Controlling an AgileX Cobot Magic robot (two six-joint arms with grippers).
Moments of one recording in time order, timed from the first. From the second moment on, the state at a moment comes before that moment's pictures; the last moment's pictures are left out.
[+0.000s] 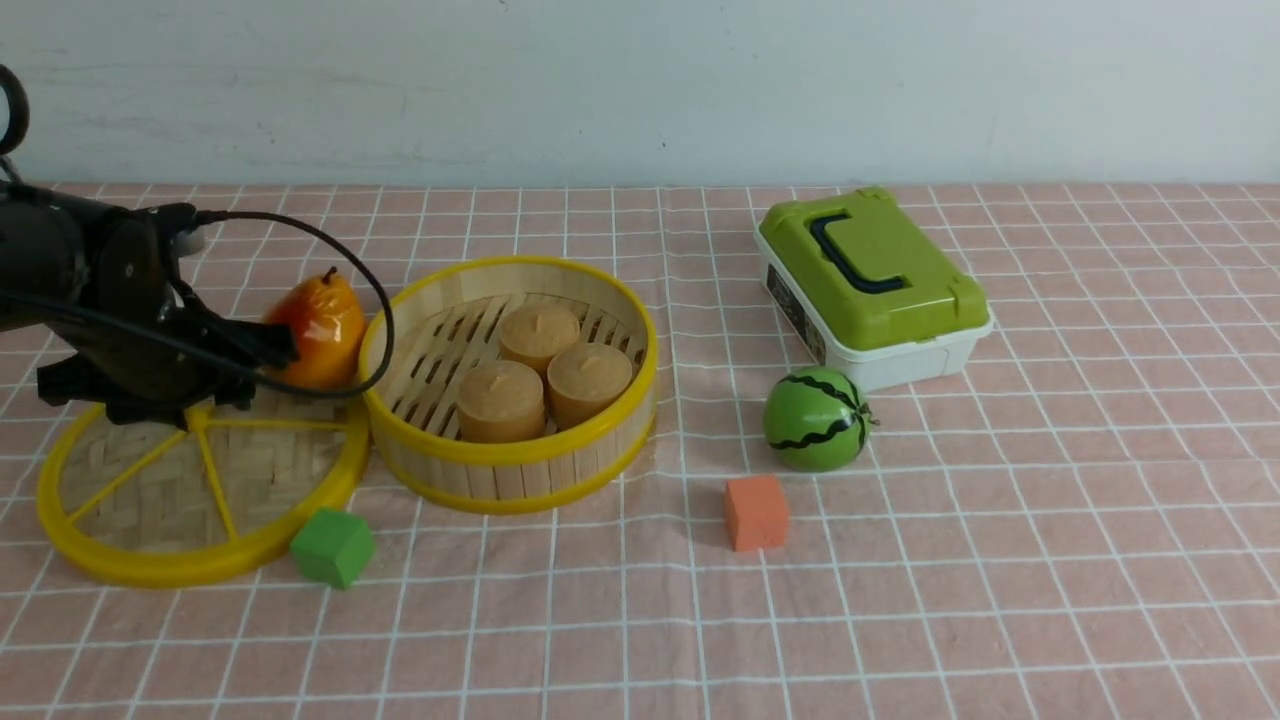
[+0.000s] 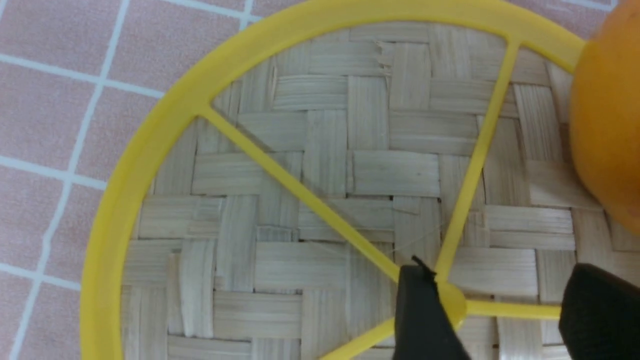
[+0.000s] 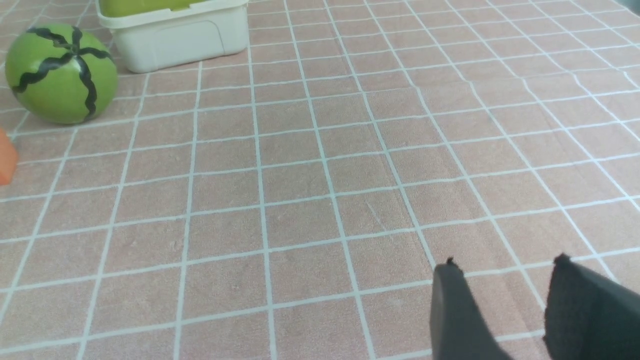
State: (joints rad) right arm -0.11 -0.01 0.02 0.01 0.39 0.10; left arm 0.00 1.89 -1.30 0.23 0.49 -0.52
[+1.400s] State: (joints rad) right arm -0.11 -0.01 0.02 0.01 0.39 0.10; left arm -0.01 0.19 -0.42 -0.04 0.48 -0.35
